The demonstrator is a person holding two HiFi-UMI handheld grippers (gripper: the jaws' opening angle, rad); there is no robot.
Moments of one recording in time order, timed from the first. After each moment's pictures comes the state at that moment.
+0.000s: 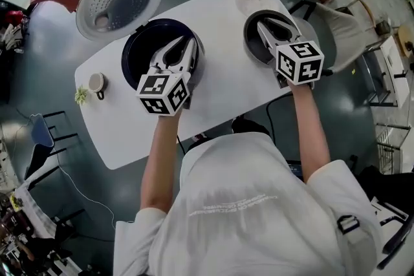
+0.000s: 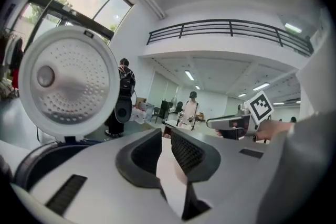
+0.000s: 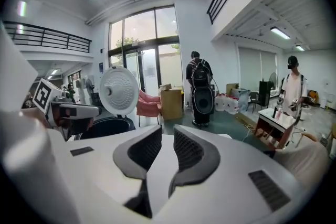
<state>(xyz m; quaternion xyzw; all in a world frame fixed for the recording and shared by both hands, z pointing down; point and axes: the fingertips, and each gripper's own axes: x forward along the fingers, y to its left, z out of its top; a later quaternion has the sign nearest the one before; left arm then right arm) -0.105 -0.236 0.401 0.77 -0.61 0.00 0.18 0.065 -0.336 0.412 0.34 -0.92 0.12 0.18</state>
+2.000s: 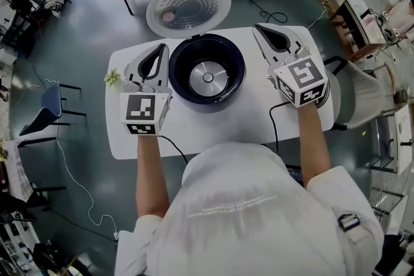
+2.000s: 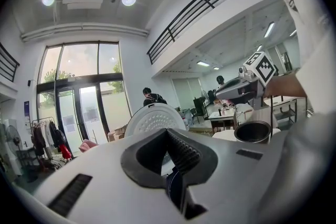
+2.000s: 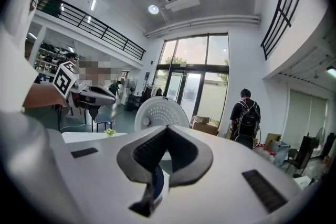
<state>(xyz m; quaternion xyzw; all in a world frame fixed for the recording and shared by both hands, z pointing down) -0.271 -0.138 0.297 0.64 -0.75 0.16 -0.04 -0.121 -0.274 0.291 0.13 -0.98 -0.10 0.10</state>
